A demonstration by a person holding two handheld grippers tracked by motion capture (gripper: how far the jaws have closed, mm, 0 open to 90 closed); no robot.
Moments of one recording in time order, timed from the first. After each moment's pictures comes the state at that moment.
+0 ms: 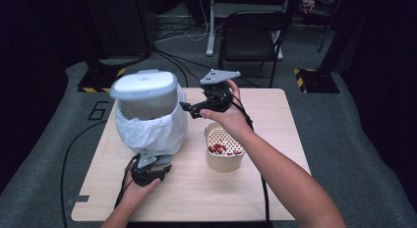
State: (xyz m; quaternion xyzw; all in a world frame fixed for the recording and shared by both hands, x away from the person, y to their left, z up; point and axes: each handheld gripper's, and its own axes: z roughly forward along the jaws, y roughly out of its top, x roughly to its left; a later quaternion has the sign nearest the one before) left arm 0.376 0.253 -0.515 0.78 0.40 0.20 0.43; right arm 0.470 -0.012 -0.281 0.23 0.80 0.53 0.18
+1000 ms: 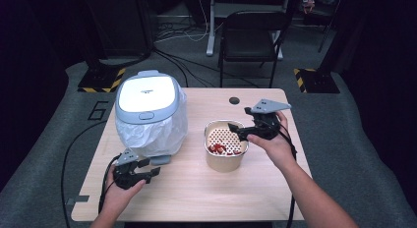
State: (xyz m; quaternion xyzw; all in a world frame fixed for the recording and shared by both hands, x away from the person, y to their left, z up) left arm 0.348 0.291 -0.470 0.78 0.43 0.14 0.43; right arm 0.426 -0.134 -0.337 0.31 0.79 0.48 0.21
